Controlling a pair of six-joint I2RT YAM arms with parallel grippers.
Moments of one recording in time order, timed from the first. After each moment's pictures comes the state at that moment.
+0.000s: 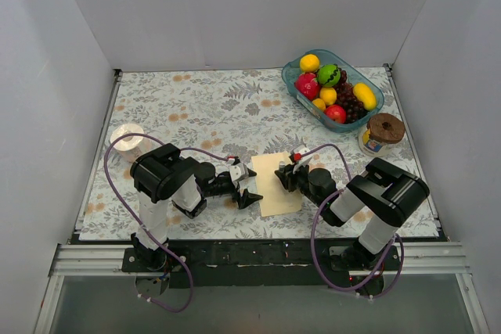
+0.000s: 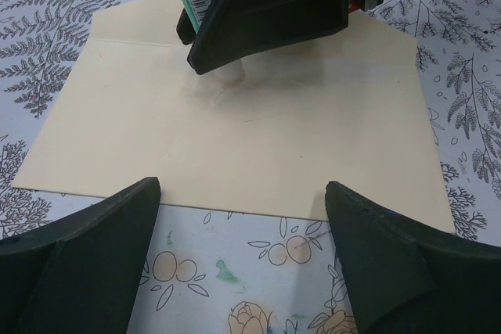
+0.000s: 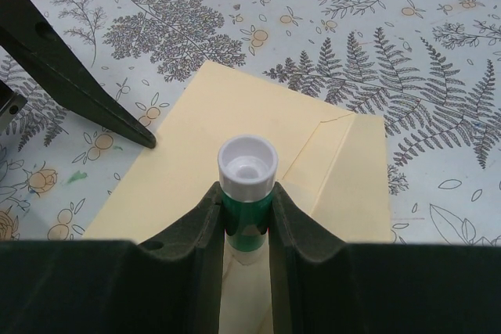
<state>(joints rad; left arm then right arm) -0.64 2.00 0.35 1.44 0.67 0.11 0.77 1.67 0.21 1.24 0.06 0.13</state>
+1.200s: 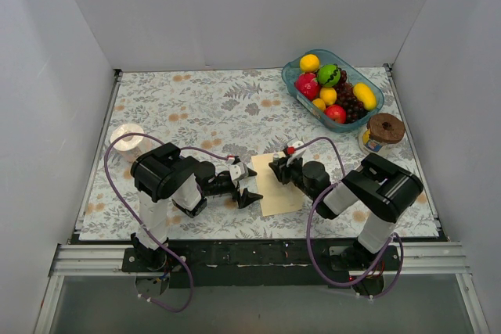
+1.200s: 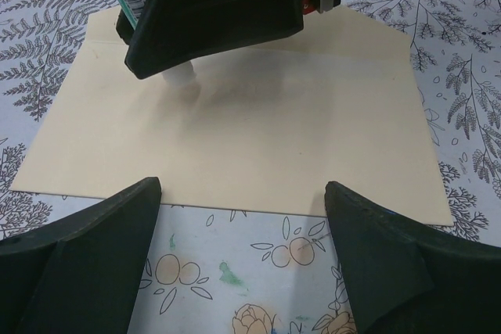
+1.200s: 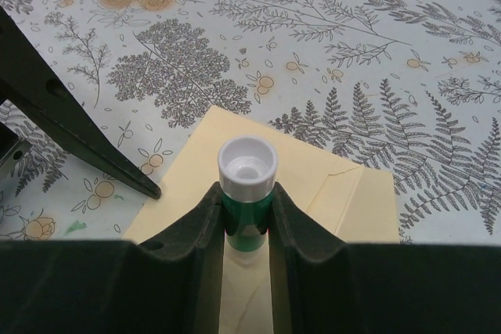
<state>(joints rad) -0.63 2.00 0.36 1.44 0.69 0.11 0.77 1.72 0.31 1.23 0.06 0.10</state>
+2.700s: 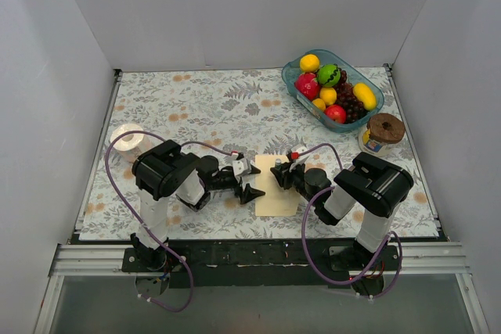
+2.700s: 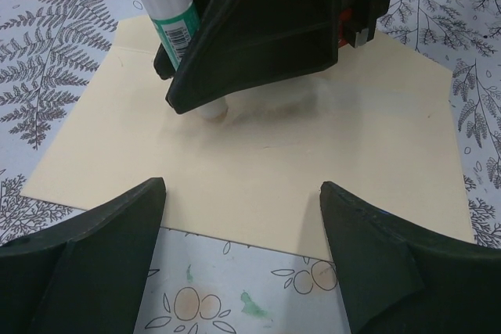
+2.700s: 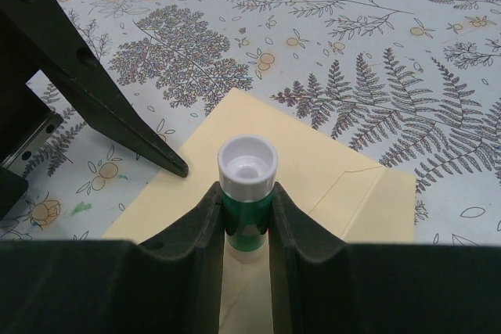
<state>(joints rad) -0.62 2.02 0.43 1.38 0.76 0.13 0.79 1.79 0.25 1.36 0.09 0.15</state>
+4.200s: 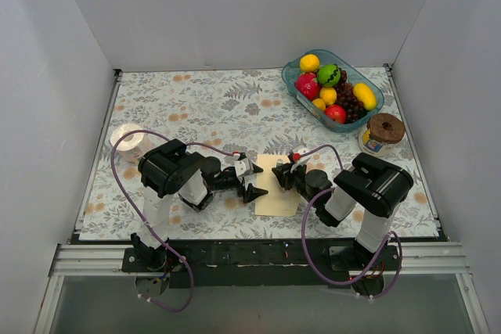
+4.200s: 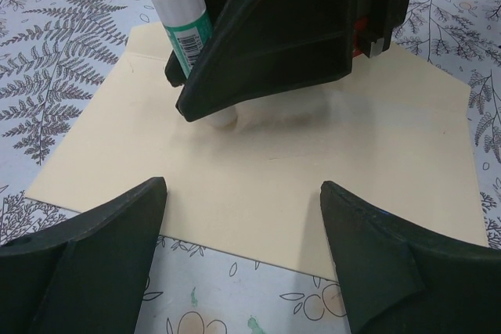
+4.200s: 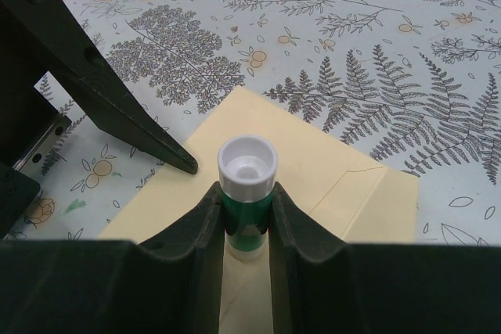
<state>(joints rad) -0.64 2.08 0.46 1.44 0.73 0.12 0.79 1.79 0.23 1.38 0.12 0.15</state>
